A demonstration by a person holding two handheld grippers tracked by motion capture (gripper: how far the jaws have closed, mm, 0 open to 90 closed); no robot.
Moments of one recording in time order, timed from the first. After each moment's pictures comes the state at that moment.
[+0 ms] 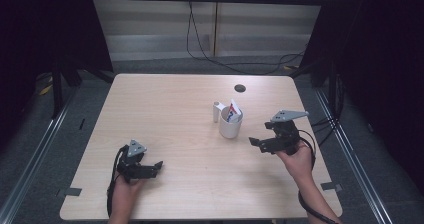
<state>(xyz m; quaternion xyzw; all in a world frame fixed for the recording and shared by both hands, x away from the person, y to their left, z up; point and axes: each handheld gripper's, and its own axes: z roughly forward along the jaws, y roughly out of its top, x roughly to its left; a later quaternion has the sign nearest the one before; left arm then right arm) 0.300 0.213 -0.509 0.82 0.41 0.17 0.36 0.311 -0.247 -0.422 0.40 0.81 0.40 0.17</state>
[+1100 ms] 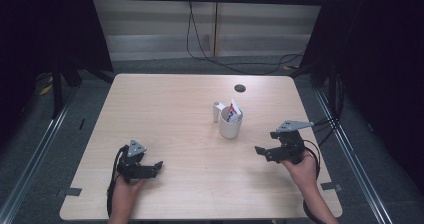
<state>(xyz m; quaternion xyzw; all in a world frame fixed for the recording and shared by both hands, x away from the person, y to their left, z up) 0.300 0.213 -0.509 0.82 0.41 0.17 0.36 0.297 -0.266 -0.451 0.42 0.80 0.39 0.16</state>
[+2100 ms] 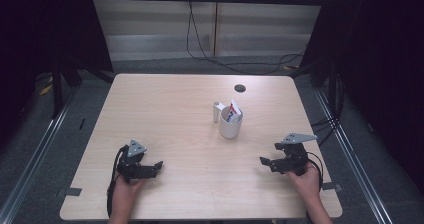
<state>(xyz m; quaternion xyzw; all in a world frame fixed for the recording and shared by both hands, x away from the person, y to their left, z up) 0.300 0.213 -0.509 0.82 0.41 0.17 0.36 0.280 -0.284 -0.490 0.43 0.80 0.39 0.15</state>
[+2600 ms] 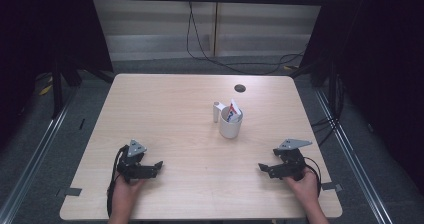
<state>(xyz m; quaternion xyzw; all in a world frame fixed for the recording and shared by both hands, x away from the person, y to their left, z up) 0.300 0.213 -0.509 0.82 0.41 0.17 0.36 0.274 -0.281 -0.509 0.42 0.82 0.36 0.14</state>
